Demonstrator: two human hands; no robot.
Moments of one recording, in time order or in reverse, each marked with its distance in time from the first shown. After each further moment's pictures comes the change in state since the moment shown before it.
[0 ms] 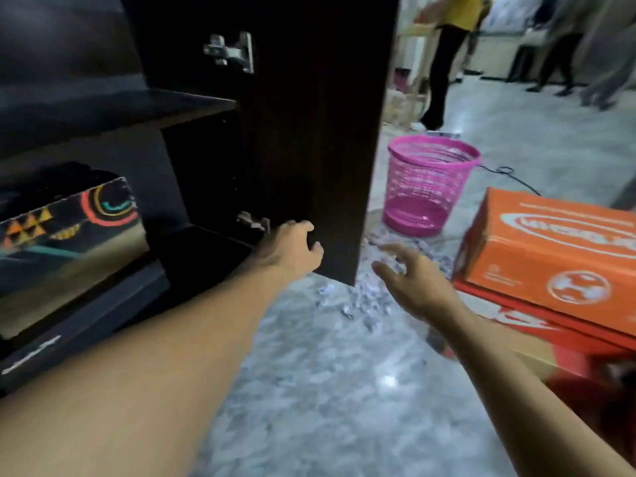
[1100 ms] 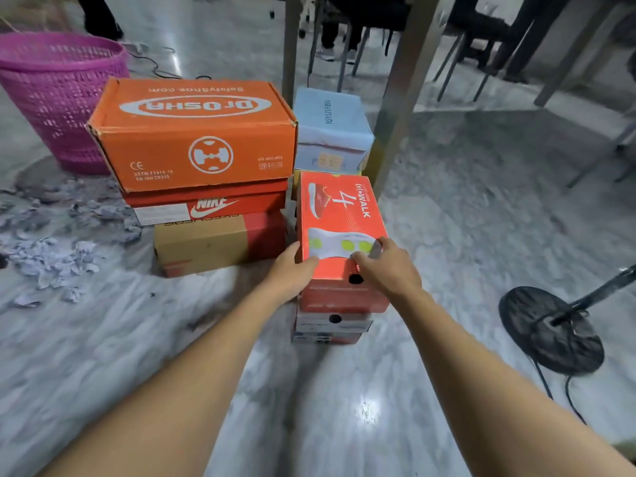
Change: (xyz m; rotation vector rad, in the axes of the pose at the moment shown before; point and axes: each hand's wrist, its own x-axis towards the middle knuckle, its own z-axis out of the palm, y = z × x) left_hand -0.230 0.367 0.247 -0.751 -0.913 0.286; right_hand -0.317 0.294 -0.173 -0.090 0.458 1.067
